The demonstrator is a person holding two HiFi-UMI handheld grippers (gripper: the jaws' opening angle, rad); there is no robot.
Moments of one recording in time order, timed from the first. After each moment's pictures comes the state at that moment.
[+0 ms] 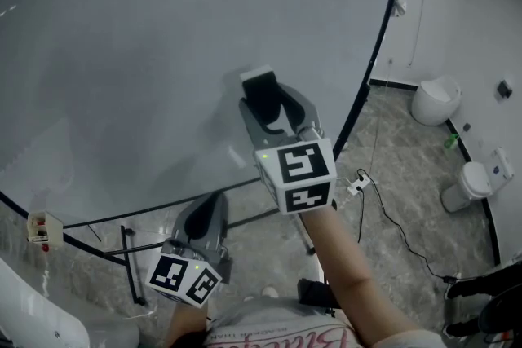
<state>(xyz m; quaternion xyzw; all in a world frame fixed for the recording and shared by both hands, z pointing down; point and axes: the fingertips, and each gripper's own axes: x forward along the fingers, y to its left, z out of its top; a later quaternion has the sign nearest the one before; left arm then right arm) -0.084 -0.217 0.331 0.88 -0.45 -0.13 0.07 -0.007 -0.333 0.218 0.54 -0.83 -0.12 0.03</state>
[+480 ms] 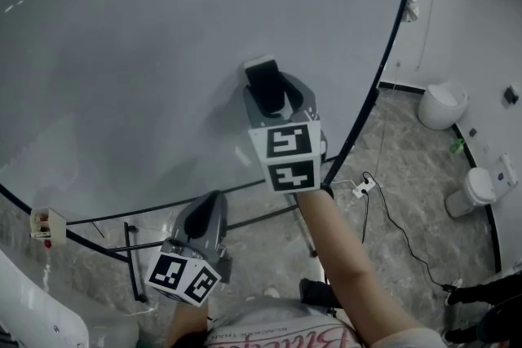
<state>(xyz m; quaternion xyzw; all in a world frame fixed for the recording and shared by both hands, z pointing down) -0.096 -0.224 0.334 0.87 -0.47 -0.14 0.08 -0.012 -0.370 0.216 0.57 -0.81 -0.13 0.07</state>
